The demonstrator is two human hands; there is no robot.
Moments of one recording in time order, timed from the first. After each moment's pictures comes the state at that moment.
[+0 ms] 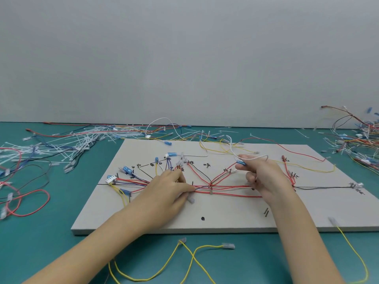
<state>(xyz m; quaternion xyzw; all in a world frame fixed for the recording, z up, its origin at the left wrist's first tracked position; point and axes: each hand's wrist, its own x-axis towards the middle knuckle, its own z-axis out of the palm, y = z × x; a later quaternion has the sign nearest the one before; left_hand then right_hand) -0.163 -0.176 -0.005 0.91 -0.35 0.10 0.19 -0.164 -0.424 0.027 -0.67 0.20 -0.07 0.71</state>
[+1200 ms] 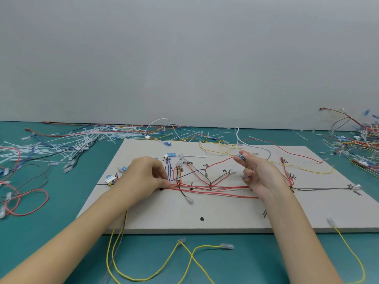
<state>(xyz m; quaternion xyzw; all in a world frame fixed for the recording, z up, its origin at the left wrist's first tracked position) -0.127 -0.149 0.011 0.93 -0.15 0.04 0.35 -0.157 -0.420 0.029 -0.56 0.20 -0.07 0.80</state>
